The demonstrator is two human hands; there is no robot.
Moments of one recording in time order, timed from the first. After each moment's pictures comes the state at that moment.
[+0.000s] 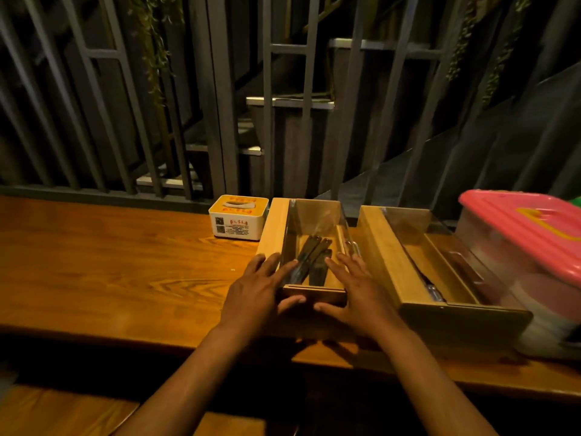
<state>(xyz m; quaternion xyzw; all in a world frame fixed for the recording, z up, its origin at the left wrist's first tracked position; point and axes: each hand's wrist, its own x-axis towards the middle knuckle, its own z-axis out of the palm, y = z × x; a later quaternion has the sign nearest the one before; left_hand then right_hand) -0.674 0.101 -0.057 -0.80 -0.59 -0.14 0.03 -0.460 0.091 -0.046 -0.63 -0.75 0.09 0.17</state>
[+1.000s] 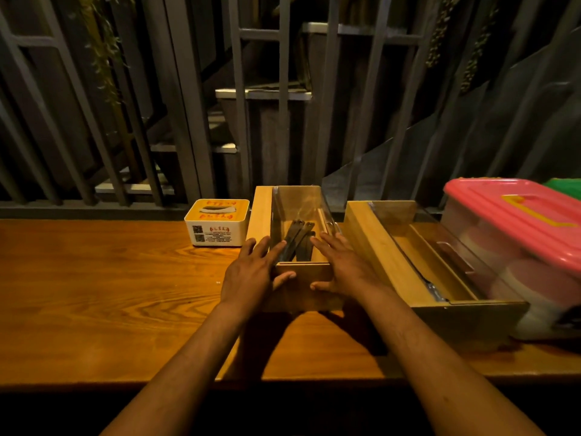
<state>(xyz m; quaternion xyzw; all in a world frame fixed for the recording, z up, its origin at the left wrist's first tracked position) -0.677 0.193 -0.066 -0.81 -0.56 -0.15 0.08 -0.465 0.171 -0.035 -0.65 -0.76 0.04 0.08</state>
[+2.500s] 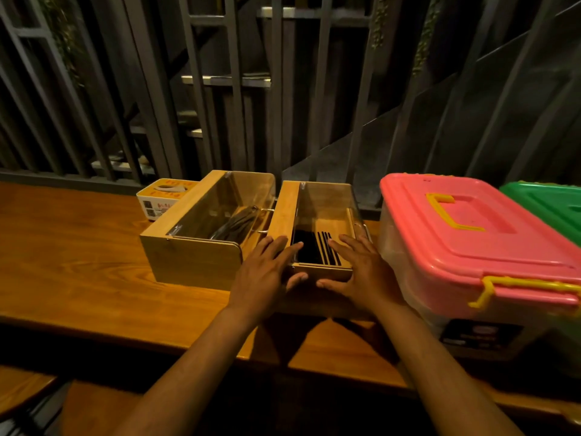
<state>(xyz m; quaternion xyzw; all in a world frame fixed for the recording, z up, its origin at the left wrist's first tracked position) -0.431 0.118 -0.073 -0.80 -0.56 -0.22 0.07 -0.209 0.126 -0.062 -0.59 -0.76 0.06 0.27</state>
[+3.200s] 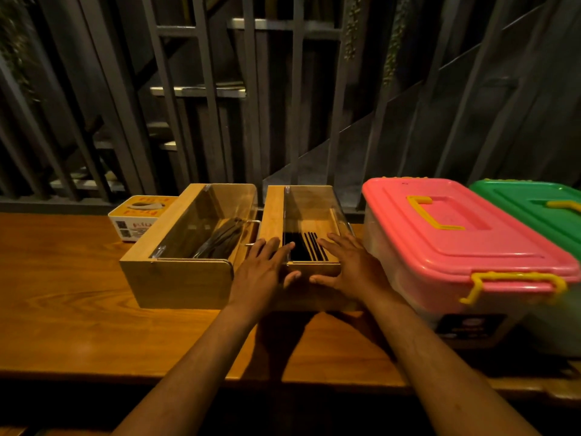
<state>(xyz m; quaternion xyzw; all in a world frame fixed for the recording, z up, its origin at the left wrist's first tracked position) -0.431 0.151 -0.063 -0.81 -0.55 -0.19 0.03 -0.216 0.148 -0.050 -0.63 -0.75 0.04 0.19</state>
